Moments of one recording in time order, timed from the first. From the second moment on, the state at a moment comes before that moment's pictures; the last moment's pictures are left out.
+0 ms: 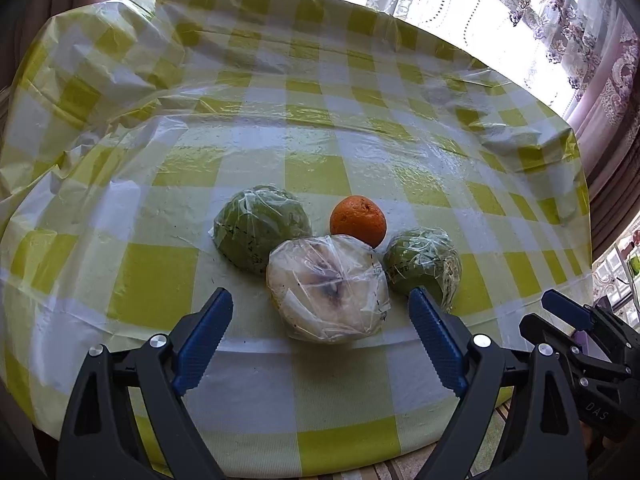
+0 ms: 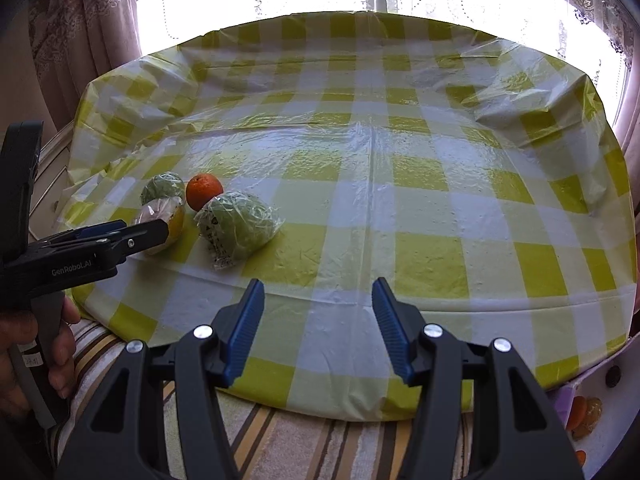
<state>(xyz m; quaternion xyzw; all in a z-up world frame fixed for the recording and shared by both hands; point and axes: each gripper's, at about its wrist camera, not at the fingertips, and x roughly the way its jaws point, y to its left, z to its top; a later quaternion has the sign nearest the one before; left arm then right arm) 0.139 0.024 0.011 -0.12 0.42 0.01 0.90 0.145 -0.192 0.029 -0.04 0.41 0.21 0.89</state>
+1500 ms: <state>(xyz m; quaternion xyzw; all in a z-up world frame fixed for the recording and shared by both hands) 0.120 0.054 0.010 -0.16 0.35 0.06 0.92 0.201 -0.094 0.006 -0.10 0.41 0.26 0.87</state>
